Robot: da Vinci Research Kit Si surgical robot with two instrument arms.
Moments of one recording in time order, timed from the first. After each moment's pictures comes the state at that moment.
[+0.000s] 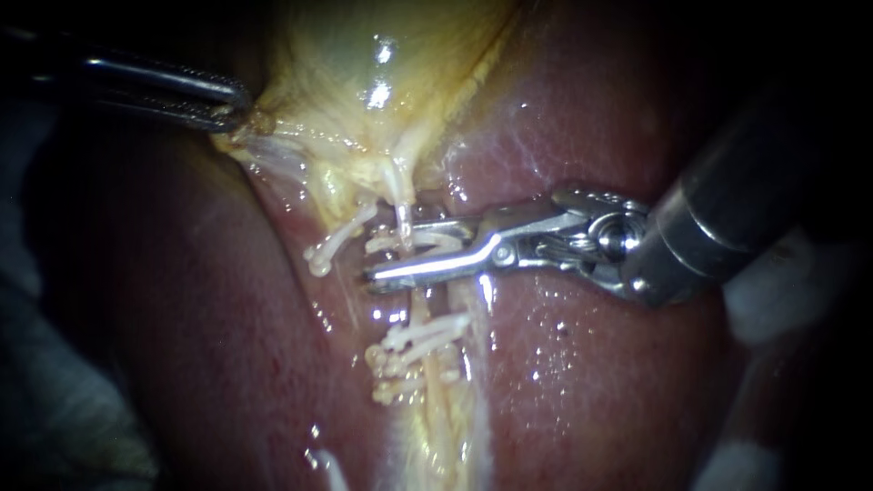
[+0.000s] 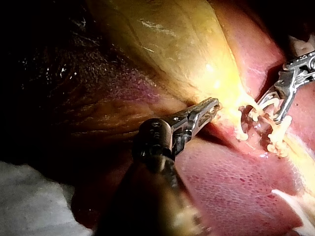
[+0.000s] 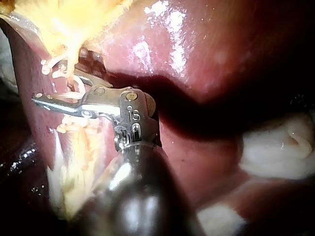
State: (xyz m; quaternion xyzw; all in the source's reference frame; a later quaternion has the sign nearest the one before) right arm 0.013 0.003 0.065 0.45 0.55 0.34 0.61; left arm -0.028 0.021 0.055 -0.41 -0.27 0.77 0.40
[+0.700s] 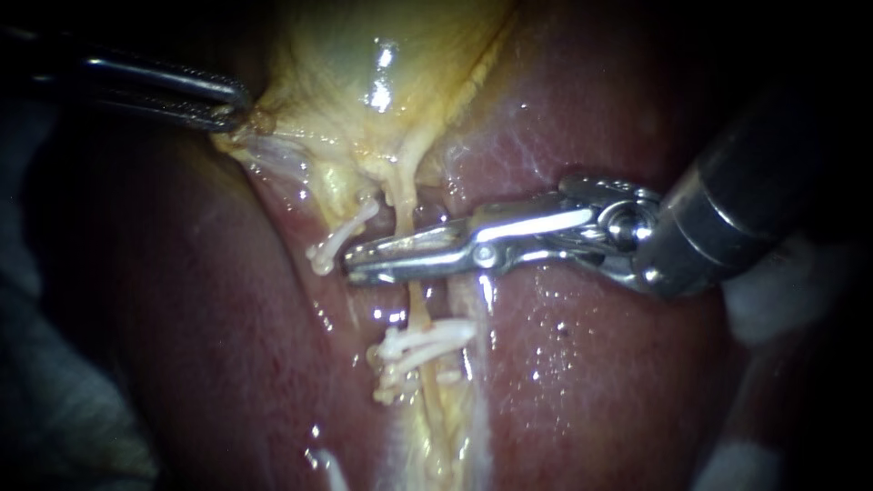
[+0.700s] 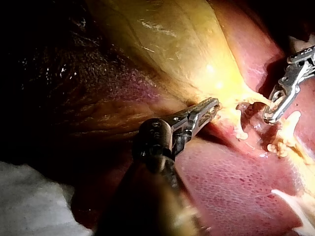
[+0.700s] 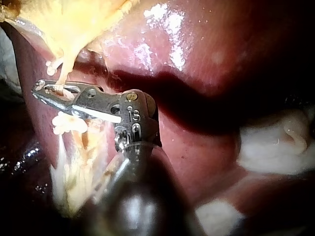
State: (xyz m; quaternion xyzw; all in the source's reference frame) right arm 0.012 0.004 0.063 0.49 0.54 0.34 0.60; left arm -0.028 0.021 0.055 -0.41 -0.27 0.77 0.40
